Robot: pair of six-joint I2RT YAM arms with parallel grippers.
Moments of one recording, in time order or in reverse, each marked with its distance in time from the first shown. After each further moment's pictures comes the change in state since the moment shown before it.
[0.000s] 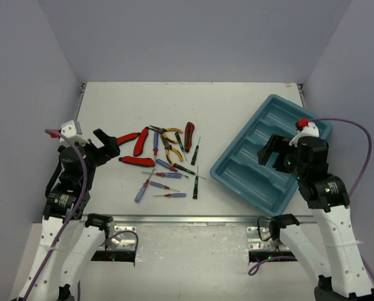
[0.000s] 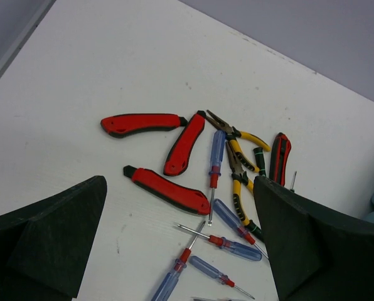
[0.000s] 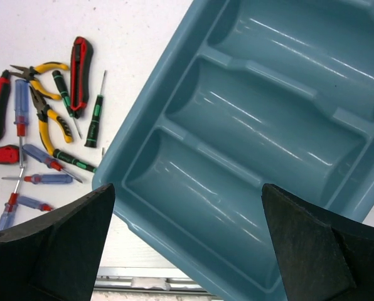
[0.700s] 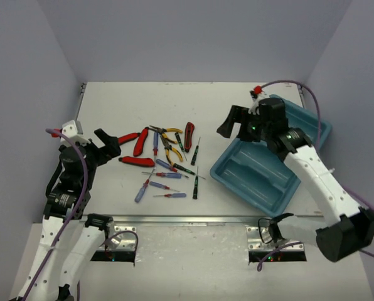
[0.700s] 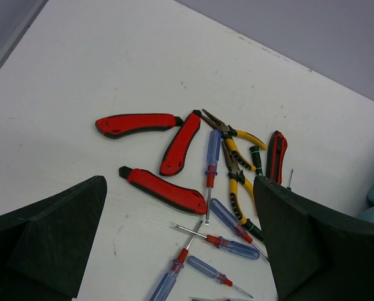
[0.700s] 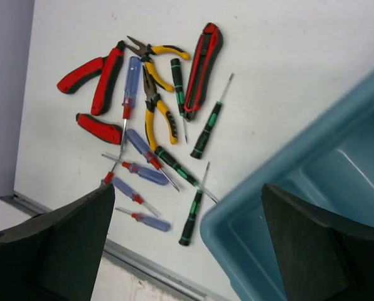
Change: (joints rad) left arm -0.003 0.002 -0.006 0.015 0.012 0.003; right arm 0.196 0.515 0.196 0.309 -0.231 0.106
